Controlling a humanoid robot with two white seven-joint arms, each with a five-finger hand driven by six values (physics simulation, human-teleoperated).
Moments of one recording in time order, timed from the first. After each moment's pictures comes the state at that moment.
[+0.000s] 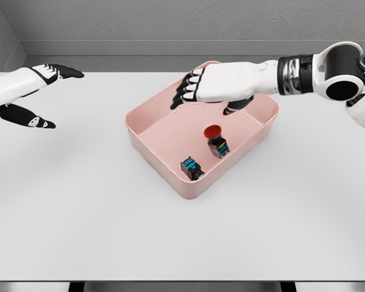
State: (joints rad) left arm -0.54 0.98 -0.49 -1.45 0.03 -0.61 -0.40; right arm -1.11 -0.62 0.98 -1.47 0.29 -0.60 0.59
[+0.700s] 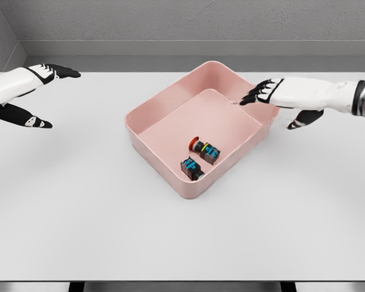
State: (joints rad) left arm -0.54 0.99 -0.49 -1.44 0.03 -0.61 -0.40; right arm -0.80 -0.87 0.72 -1.41 0.22 -0.61 0.57
